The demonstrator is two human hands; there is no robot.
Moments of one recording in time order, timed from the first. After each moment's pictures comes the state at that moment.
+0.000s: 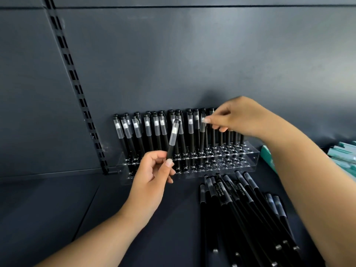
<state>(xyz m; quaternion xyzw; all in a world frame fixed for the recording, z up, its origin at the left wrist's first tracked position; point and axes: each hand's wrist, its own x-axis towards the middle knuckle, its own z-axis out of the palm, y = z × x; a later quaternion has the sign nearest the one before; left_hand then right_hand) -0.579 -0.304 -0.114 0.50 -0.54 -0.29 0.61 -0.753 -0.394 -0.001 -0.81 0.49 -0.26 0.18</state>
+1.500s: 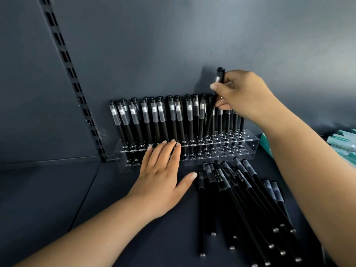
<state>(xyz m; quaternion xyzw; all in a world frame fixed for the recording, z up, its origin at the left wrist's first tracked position) -0.583 -0.299 -0.118 0.64 -0.76 0.05 0.10 -0.746 -0.396 -0.003 -0.75 0.47 -0.43 0.19</state>
